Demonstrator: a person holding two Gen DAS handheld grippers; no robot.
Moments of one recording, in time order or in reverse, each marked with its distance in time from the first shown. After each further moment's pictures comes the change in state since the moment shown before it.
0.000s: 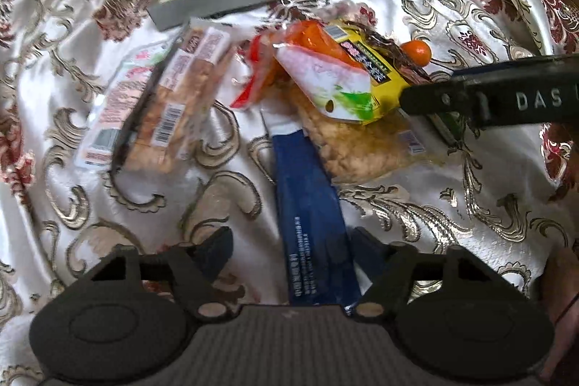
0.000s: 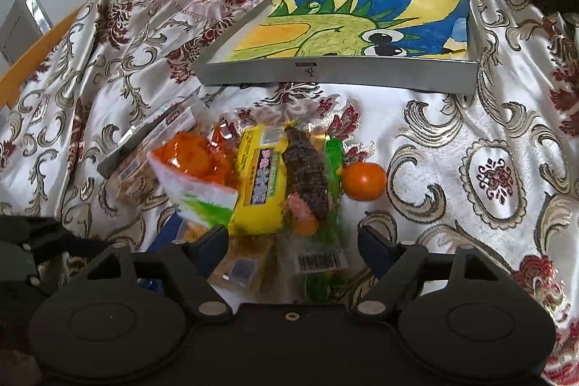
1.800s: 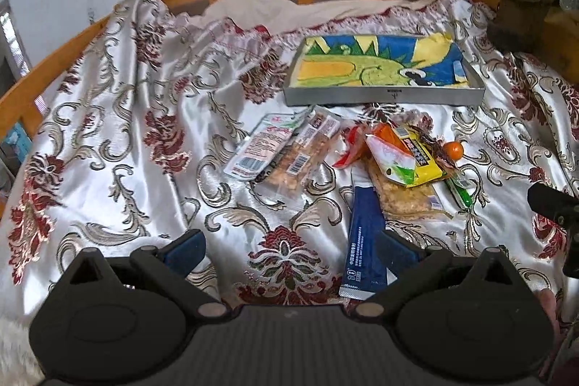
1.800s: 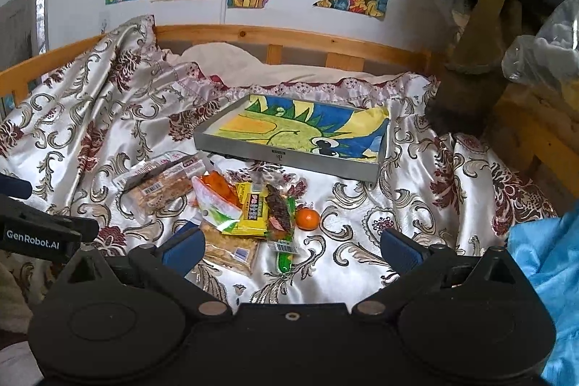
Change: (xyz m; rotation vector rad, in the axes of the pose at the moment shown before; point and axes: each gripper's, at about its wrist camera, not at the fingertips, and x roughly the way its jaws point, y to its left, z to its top) left arm -0.124 0.000 -0.058 -0.230 -0.312 0.268; right arm -0.146 0.077 -0.076 -0.165 -0.324 -0.304
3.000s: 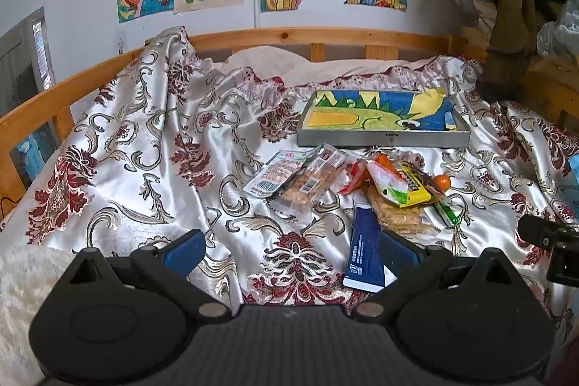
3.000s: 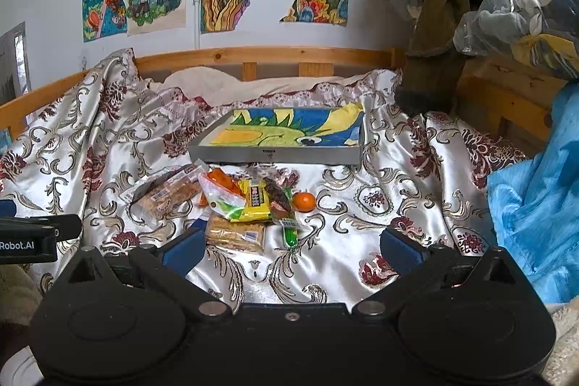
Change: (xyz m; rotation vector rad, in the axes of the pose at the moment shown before) left arm -0.052 0.021 -0.064 -0.076 -0.238 -0.005; right arm -0.048 0.018 -0.055 0.134 -0.079 -0.051
